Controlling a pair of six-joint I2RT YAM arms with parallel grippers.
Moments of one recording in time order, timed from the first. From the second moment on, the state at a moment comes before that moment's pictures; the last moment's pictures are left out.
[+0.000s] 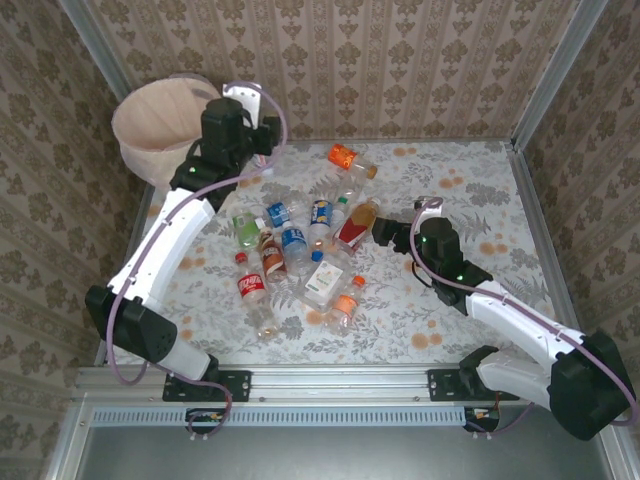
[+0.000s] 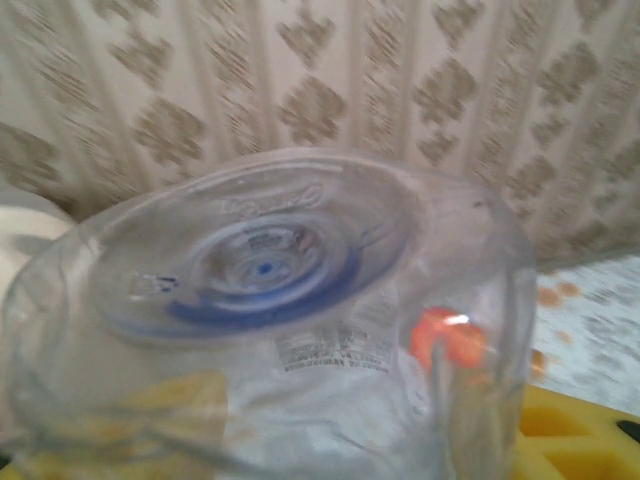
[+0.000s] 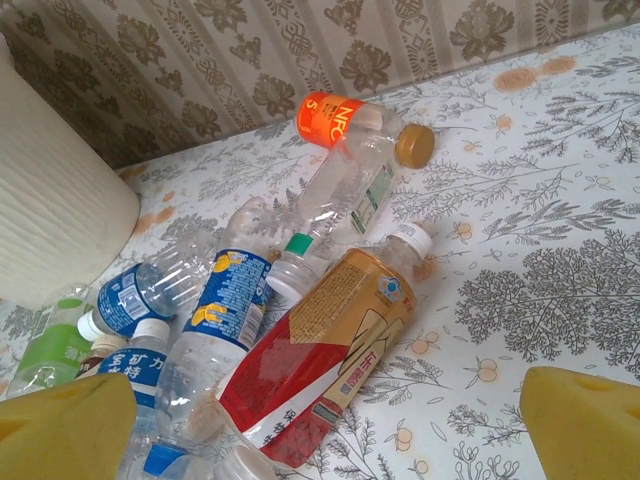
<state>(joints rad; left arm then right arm) -0.45 1.52 1.65 -0.38 -0.21 0.01 0.47 1.08 0.59 0.13 0.17 0.49</state>
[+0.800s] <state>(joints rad) -0.06 1.79 2.12 -0.52 -0.29 0.19 0.47 1.08 0.57 0.16 0.18 0.48</state>
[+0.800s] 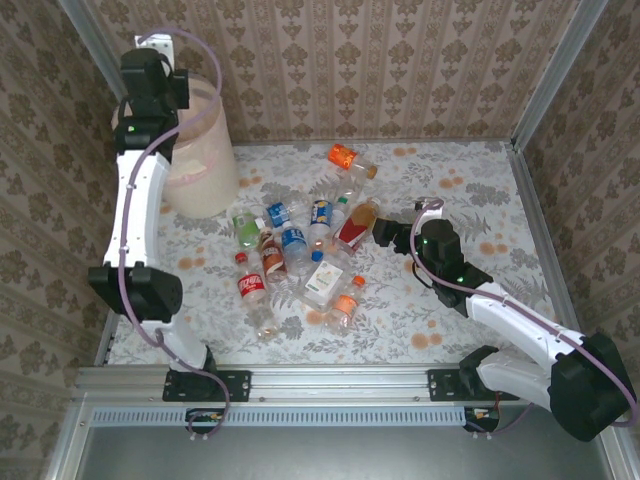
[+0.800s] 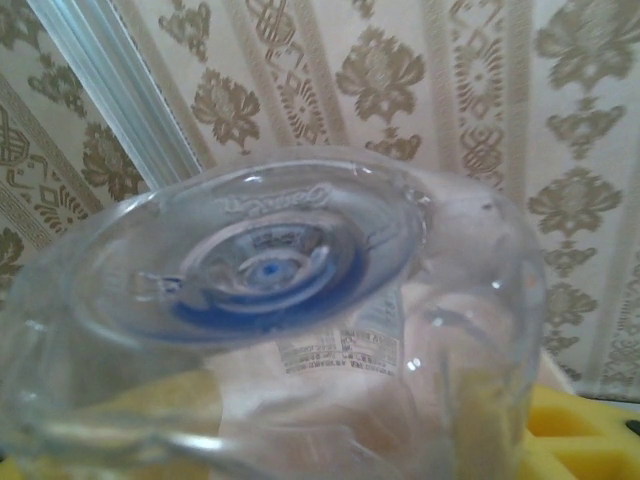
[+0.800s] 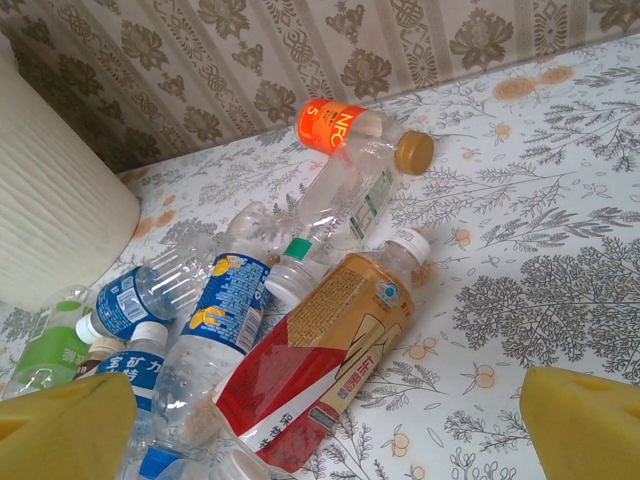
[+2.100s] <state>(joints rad) 0.03 2.06 2.27 -0.73 -0.03 -0.07 0.47 1.07 0.57 0.00 0.16 0.51</state>
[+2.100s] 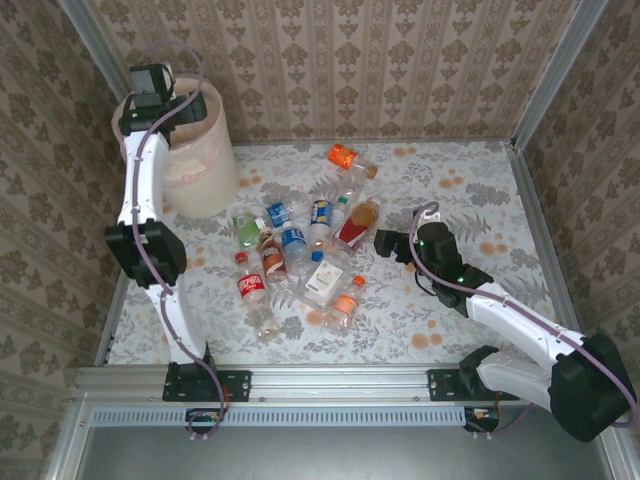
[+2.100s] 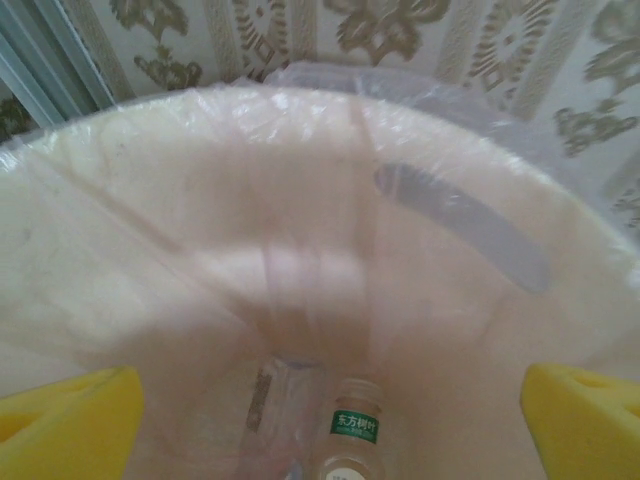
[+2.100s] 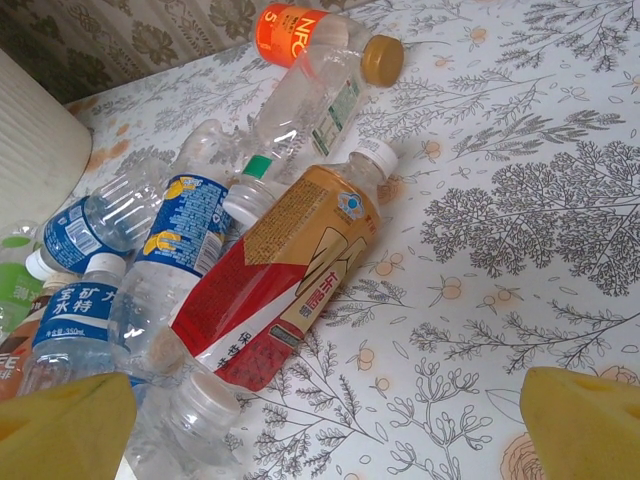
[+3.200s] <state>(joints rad) -0.46 1.26 1.34 -0.55 -0.37 -0.40 0.47 1.13 0.54 0.07 0.16 0.51</state>
